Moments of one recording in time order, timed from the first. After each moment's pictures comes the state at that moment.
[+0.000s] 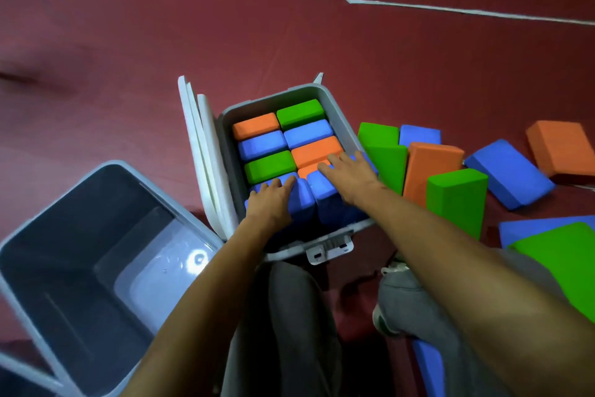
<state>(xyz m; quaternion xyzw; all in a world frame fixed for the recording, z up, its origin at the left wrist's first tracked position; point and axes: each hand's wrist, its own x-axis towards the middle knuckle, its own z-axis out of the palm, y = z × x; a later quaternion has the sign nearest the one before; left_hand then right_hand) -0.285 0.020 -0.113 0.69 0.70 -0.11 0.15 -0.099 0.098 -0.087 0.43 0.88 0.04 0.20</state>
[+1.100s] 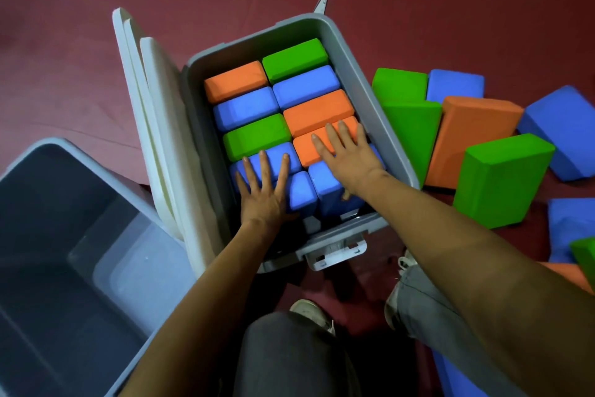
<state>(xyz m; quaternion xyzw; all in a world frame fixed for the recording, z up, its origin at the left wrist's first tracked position) -0.290 0.046 -0.262 0.67 0.72 -0.18 0.08 -0.105 0.154 -0.232 0.41 0.87 0.01 0.28</state>
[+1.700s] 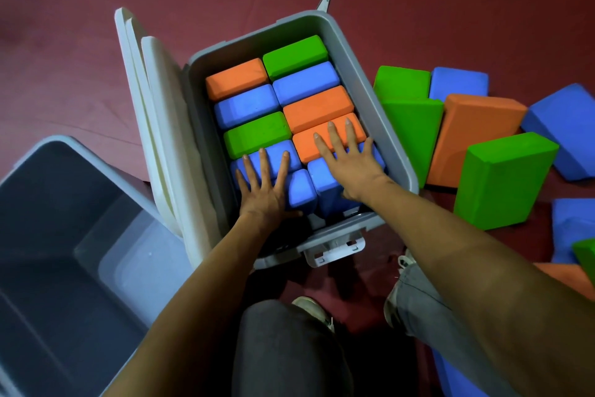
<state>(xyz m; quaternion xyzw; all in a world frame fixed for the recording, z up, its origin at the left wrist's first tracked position) -0.294 0.047 -0.266 0.67 0.72 -0.15 0.12 -0.097 0.142 -0.239 0.42 0.88 -0.02 0.23</state>
